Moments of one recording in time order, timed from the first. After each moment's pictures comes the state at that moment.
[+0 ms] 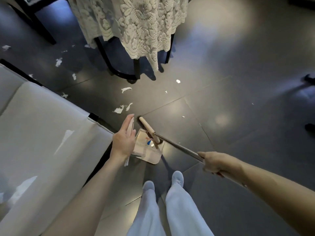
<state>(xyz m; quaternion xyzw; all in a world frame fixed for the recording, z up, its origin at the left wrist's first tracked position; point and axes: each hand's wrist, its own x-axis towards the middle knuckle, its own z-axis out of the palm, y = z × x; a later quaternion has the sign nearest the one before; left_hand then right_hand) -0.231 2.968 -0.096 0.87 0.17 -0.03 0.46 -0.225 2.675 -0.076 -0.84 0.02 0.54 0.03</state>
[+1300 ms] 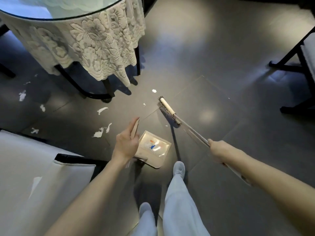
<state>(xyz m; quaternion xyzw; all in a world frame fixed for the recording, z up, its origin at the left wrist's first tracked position) -0.118 2.885 -0.102 0.88 0.02 -0.08 0.46 -0.157 2.580 -0.082 -0.88 0.13 0.45 0.00</state>
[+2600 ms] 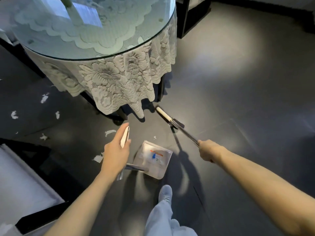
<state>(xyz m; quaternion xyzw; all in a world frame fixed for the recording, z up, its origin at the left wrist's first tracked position) 0.160 2.837 -0.090 0.87 0.21 -0.01 0.44 0.246 2.557 -0.113 -0.89 -0.05 0.45 -0.06</state>
